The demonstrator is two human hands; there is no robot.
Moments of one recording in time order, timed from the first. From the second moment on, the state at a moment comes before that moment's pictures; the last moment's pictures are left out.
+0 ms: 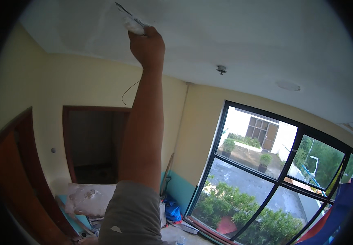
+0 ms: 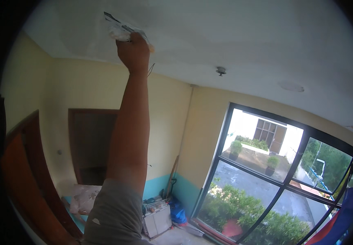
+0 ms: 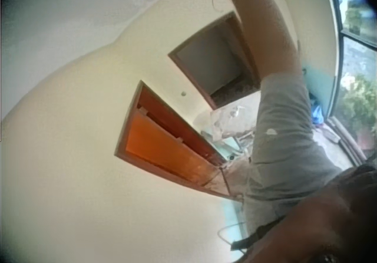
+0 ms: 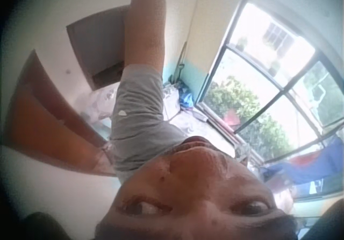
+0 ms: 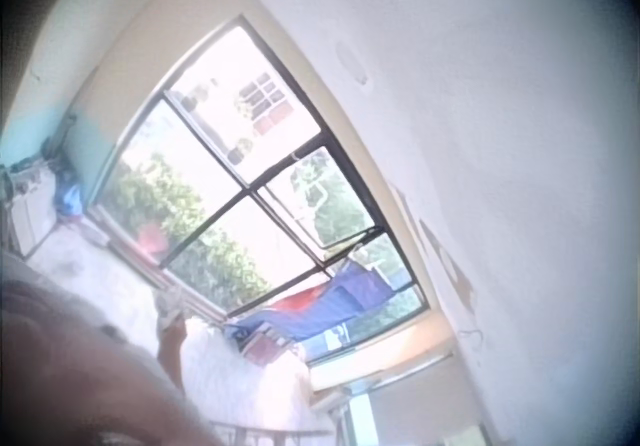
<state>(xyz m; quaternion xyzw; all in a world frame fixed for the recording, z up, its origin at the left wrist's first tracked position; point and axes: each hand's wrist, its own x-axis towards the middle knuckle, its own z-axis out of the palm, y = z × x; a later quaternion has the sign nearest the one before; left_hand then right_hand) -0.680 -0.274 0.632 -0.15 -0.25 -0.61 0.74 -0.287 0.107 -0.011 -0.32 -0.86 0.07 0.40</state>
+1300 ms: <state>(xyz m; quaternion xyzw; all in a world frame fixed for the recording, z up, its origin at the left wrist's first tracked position) -0.515 -0.139 0.666 -0.27 -0.18 -0.67 0.67 -0.196 0.154 -0.056 -0.40 -0.85 0.08 0.33</state>
